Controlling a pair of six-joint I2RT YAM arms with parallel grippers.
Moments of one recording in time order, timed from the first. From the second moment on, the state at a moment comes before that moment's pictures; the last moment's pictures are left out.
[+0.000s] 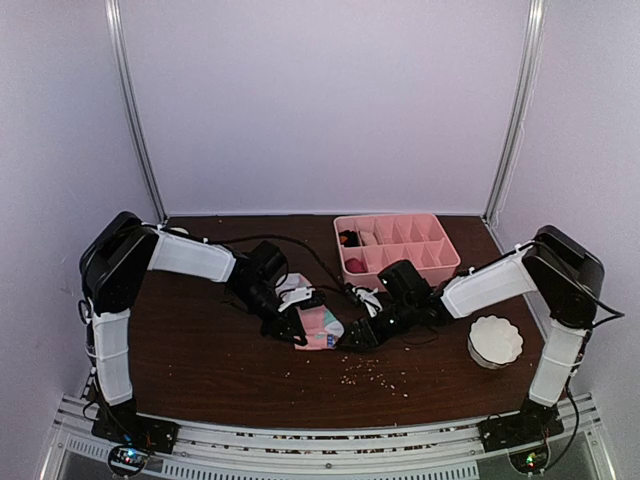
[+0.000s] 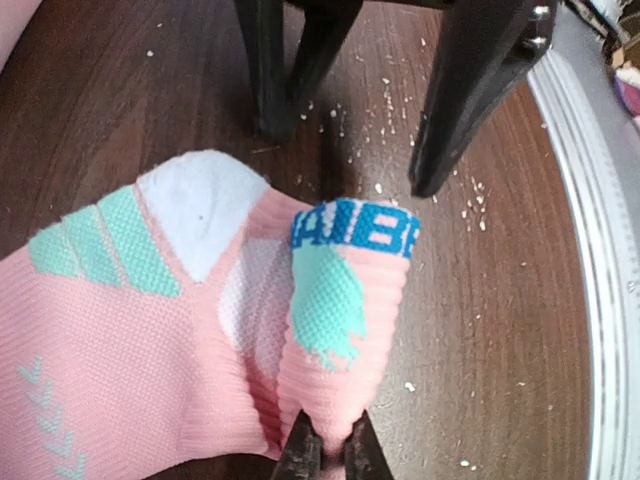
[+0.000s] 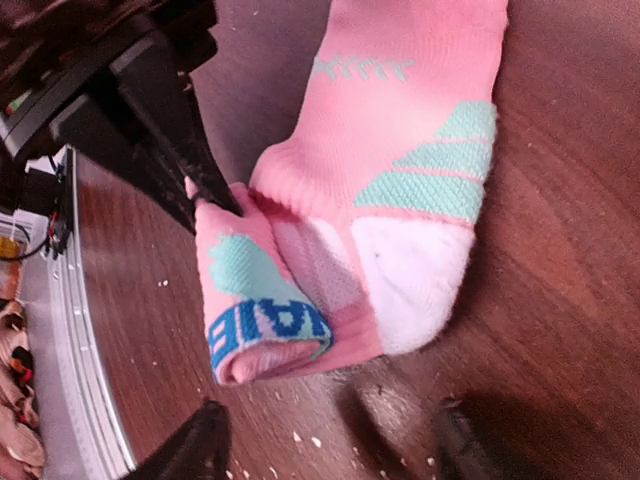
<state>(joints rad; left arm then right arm) -0.69 2.04 1.26 -0.50 0.73 0.66 0.76 1.85 0.89 0.11 -0.54 0.30</state>
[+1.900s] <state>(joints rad) -0.61 1.94 1.19 -0.56 0.74 0.67 0.83 2.01 1.12 0.10 -0.51 0.10</state>
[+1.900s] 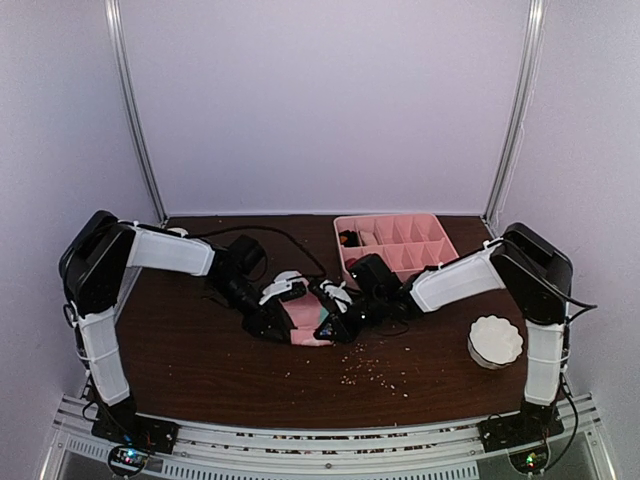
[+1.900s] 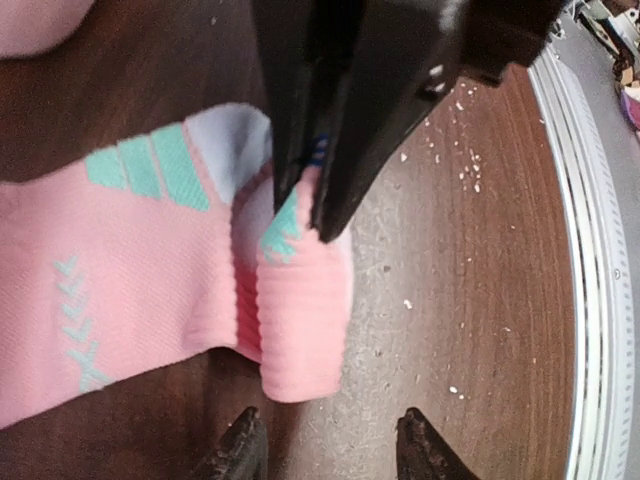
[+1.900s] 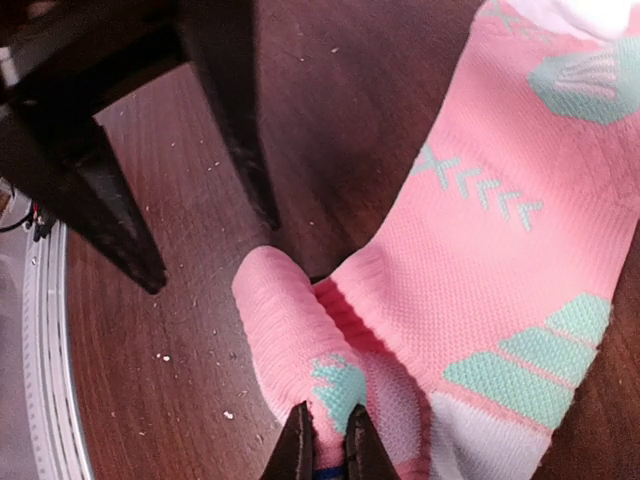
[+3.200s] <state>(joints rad) -0.83 1.85 1.09 -0.30 0.31 0.77 0.81 2.07 1.17 0.07 -0.59 0.68</state>
